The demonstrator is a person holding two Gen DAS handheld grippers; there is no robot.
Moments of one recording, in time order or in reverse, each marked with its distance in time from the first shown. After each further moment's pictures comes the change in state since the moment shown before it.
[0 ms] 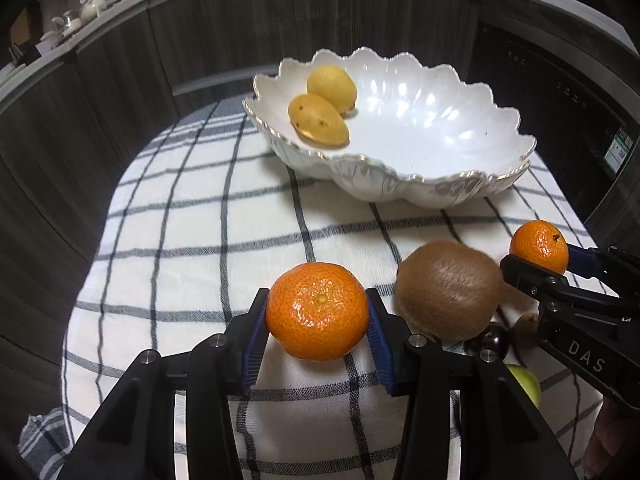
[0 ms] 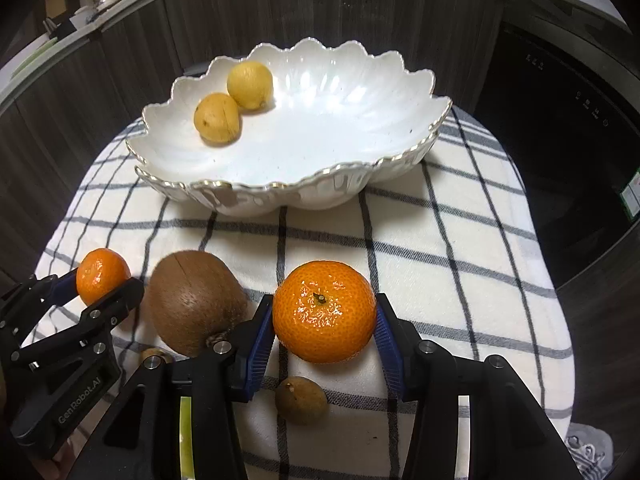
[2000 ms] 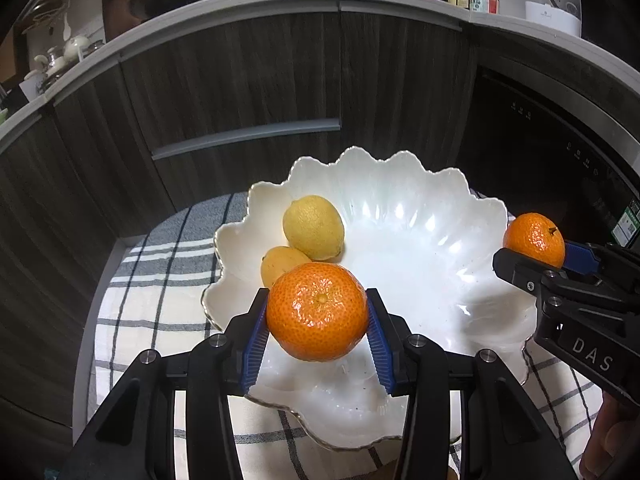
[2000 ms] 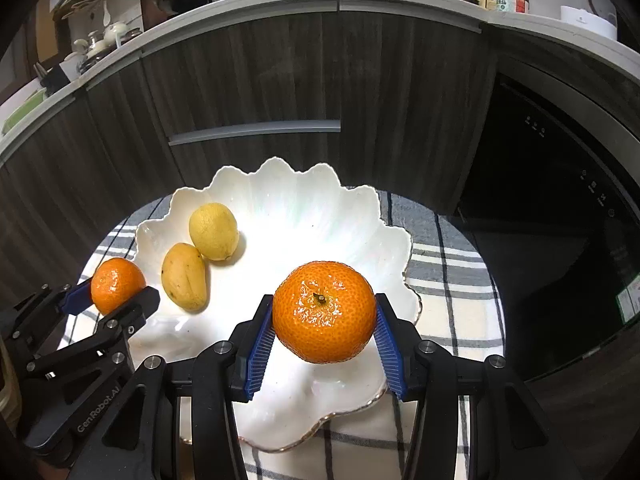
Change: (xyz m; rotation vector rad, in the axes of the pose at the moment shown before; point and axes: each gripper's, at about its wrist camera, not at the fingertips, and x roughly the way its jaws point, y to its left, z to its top) left arm 0.027 -0.013 0.136 0.034 -0.110 -0.025; right arm 0.002 -0.033 0.132 0.032 -0.139 0.005
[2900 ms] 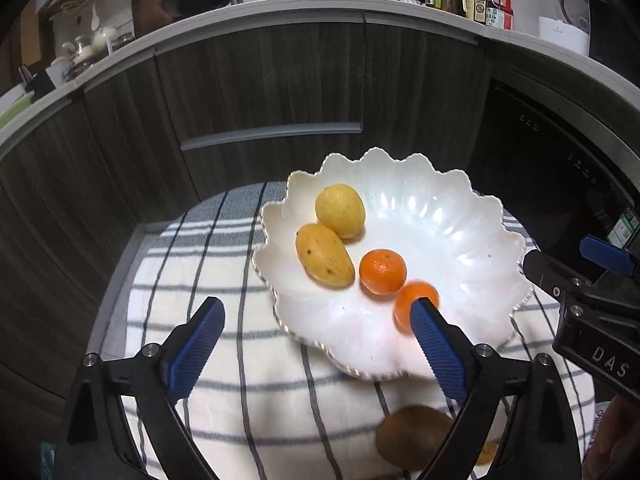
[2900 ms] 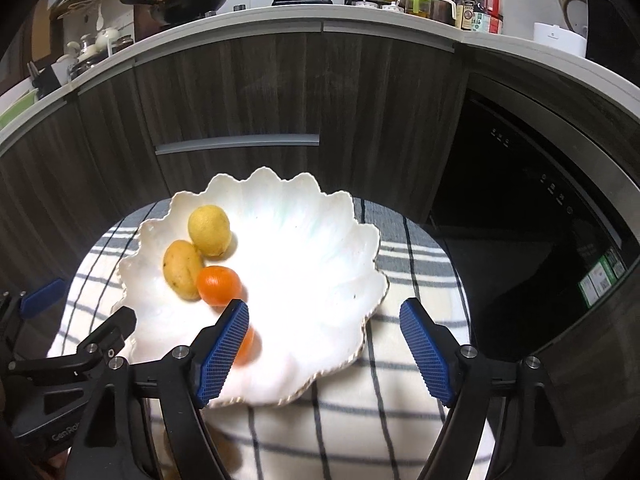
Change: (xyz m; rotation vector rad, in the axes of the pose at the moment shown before) left arm -0.054 0.017 -0.027 -0.064 -0.013 0.046; right arm -0.049 0.011 -0.019 0.001 -0.054 -0.103
